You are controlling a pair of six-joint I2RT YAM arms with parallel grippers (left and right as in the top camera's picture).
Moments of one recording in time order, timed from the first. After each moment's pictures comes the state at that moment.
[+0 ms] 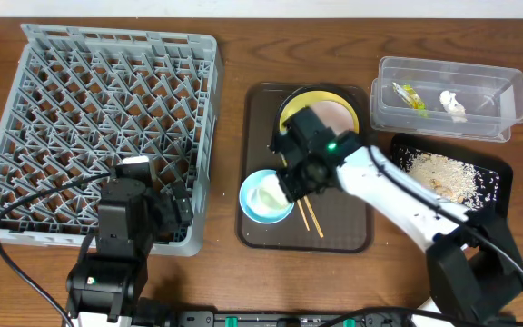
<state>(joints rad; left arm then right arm) -0.11 0.69 0.66 -0.72 -0.09 -0.23 0.63 1.76 1.21 -0.75 -0.30 0.15</state>
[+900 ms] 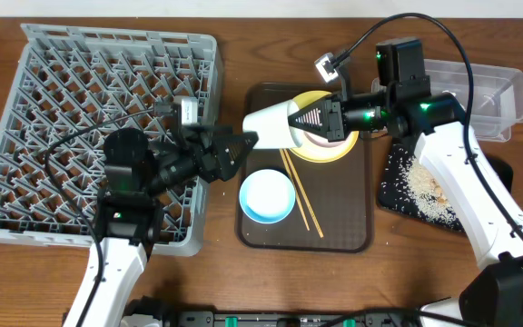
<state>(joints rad) -0.11 1.08 0.66 0.23 0.90 -0.67 0.28 1.63 1.38 -0.59 -1.10 0.15</state>
